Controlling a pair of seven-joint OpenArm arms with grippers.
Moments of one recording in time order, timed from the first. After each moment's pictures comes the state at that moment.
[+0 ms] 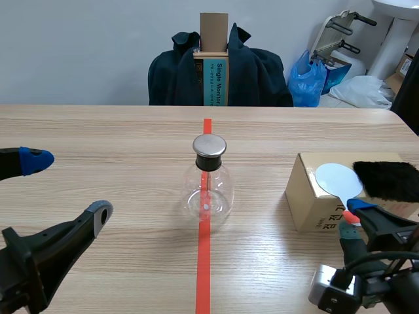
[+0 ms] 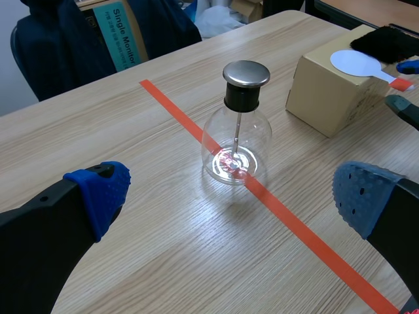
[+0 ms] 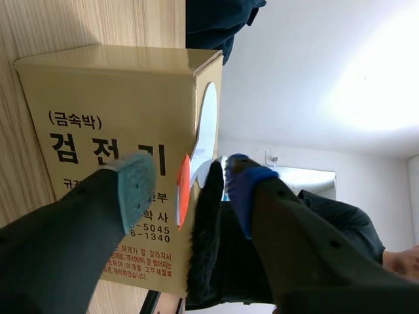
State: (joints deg) left arm 48.0 -32.4 -8.7 119.5 -18.6 -26.4 -9.6; right arm -29.3 20.2 -4.1 76.6 -72.1 -37.2 14.0
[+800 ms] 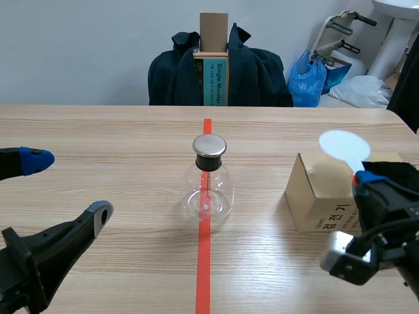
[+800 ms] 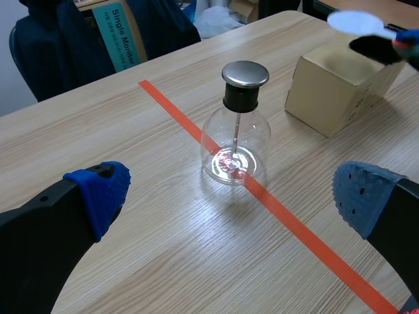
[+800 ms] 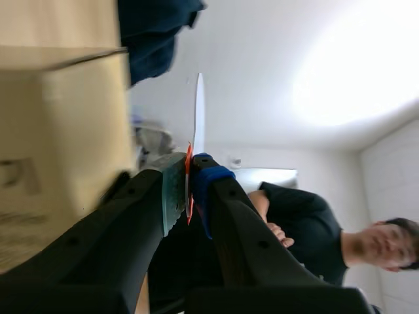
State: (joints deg) left arm 48.0 -32.4 -8.7 119.5 -18.5 -26.4 -9.6; right arm -28.7 24.6 -3.5 84.4 -67.3 -38.5 14.5
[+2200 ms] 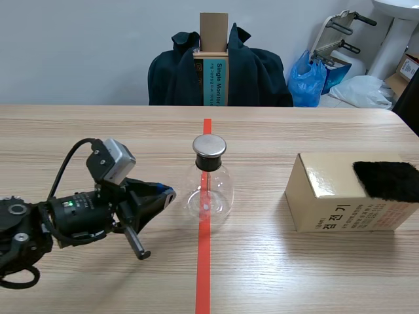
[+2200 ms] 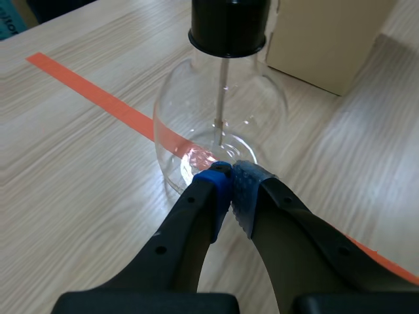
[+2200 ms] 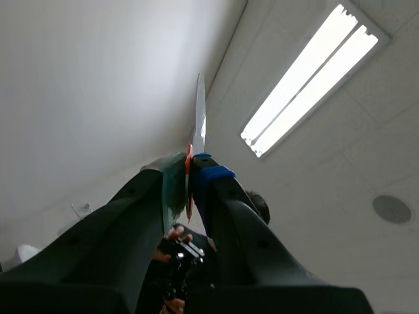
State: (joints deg) left arm -2.5 -25.6 27.5 67.9 -6.4 -32.2 -20.5; right arm -28.7 27.3 14.2 118.3 -44.2 -38.5 23.8
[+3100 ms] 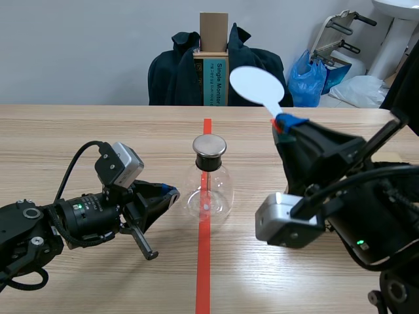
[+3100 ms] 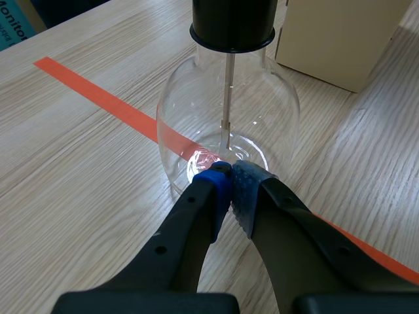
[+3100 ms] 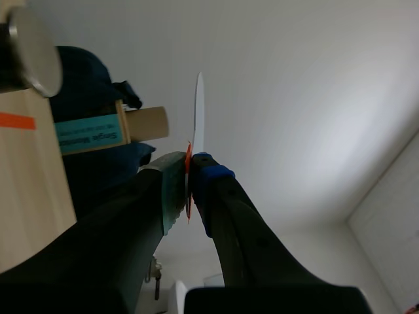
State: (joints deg) left arm -3.3 -24.0 28.0 65.4 -3.0 -30.4 -23.0; right arm -21.8 15.4 -5.8 90.9 -65.8 -31.4 36.7
